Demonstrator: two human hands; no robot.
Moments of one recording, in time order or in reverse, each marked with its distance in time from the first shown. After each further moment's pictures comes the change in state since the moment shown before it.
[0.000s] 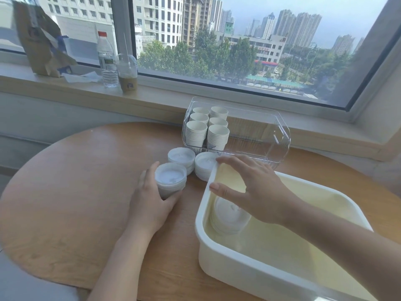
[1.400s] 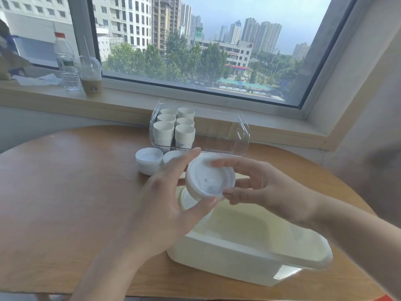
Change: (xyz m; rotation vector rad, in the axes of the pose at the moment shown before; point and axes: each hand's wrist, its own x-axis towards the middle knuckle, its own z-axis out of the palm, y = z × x) left_hand -0.068 0.132 -0.040 -0.379 -0.296 0.418; right_hand -0.078 0.031 -0.052 0.893 -0.141 -0.011
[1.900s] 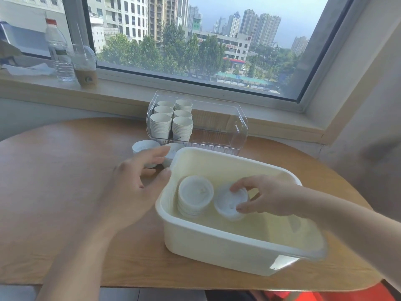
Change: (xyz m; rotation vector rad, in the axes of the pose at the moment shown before) left_hand 0.008 -0.041 -0.032 0.036 0.069 -0.225; right_hand 0.003 0.049 -0.023 -0.609 0.009 0.490
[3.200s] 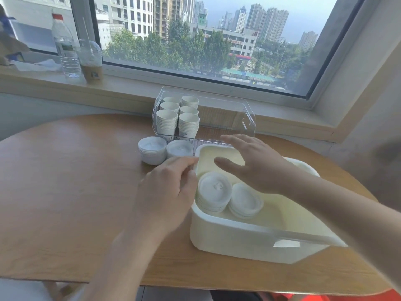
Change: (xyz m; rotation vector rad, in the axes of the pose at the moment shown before) left_hand -0.007 0.020 0.041 0.219 0.008 0.061; right_hand 0.017 -0.066 -0.010 -0.369 0.343 -0.211
